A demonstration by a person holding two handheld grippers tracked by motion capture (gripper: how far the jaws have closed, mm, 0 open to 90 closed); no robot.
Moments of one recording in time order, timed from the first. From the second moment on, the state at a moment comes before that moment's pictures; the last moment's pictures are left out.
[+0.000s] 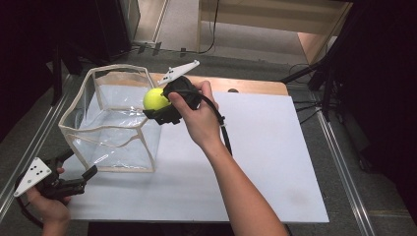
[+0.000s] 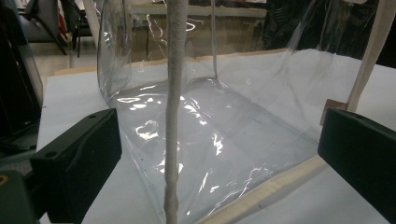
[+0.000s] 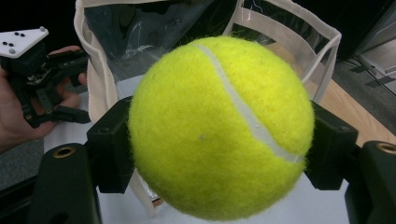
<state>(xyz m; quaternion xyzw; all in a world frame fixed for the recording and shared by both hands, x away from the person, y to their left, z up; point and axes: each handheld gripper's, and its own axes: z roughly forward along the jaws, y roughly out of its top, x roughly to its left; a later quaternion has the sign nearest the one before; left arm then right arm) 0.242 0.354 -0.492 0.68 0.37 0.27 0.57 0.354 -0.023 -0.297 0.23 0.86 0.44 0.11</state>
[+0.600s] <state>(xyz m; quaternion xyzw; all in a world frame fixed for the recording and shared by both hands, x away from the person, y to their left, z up) 0.242 0.353 -0.492 0.69 0.37 0.27 0.57 0.363 -0.005 -0.294 0.23 0.86 0.44 0.10</state>
